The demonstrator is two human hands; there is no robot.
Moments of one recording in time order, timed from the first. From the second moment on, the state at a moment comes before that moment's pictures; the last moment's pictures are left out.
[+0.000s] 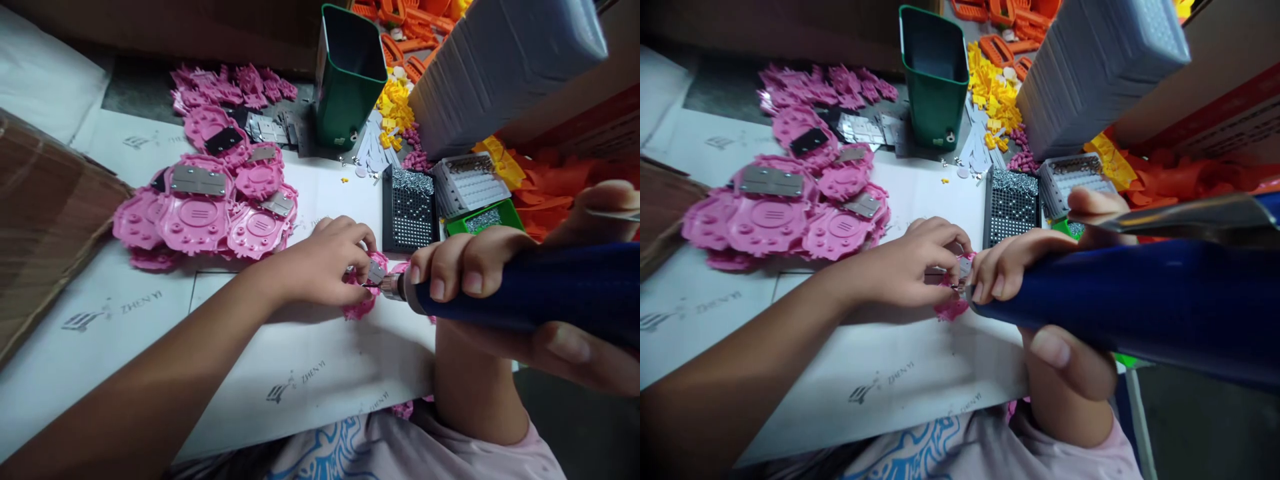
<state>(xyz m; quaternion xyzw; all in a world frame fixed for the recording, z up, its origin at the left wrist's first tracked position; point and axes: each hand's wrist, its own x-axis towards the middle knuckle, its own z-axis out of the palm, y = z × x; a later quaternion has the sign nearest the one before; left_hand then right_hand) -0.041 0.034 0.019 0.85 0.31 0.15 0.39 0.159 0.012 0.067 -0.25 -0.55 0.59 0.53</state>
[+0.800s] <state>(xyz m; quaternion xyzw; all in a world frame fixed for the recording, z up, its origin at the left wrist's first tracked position) -0.037 0.036 0.017 0.82 0.35 0.17 0.43 0.139 0.005 0.068 -0.24 -0.55 0.50 0.62</state>
